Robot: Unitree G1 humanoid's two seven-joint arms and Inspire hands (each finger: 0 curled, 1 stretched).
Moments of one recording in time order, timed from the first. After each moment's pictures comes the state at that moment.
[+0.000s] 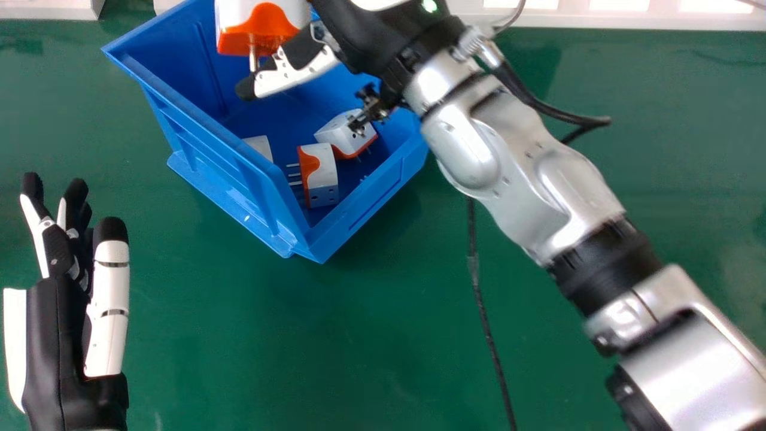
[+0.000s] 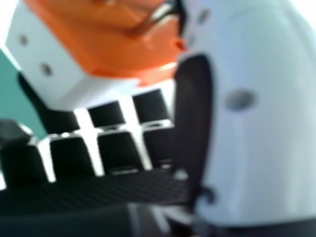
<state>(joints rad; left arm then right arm) 0.47 0.00 0.23 -0.28 -0.03 -0.37 0.03 -1.03 -0.04 0.41 0.71 -0.83 -0.27 -0.30</state>
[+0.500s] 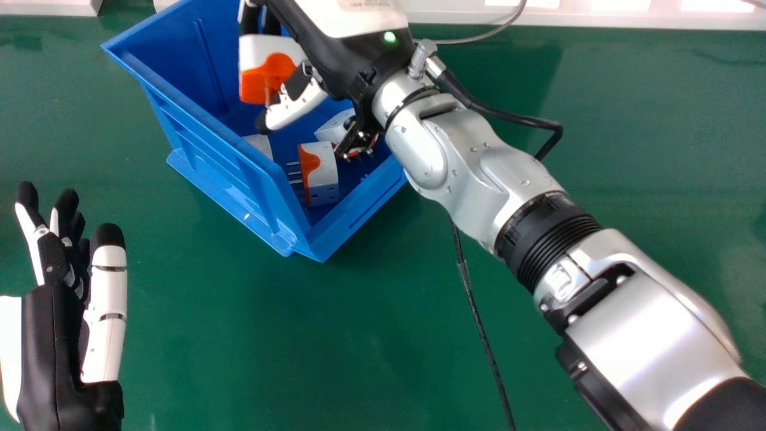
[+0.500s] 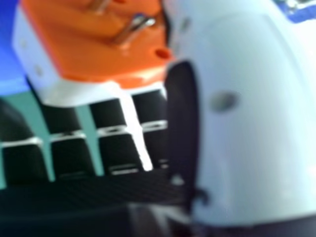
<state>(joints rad) 0.50 -0.01 0.22 -0.32 -0.01 -0.32 0.04 -1.15 0.06 0.47 1.11 -0.79 -0.20 -0.29</state>
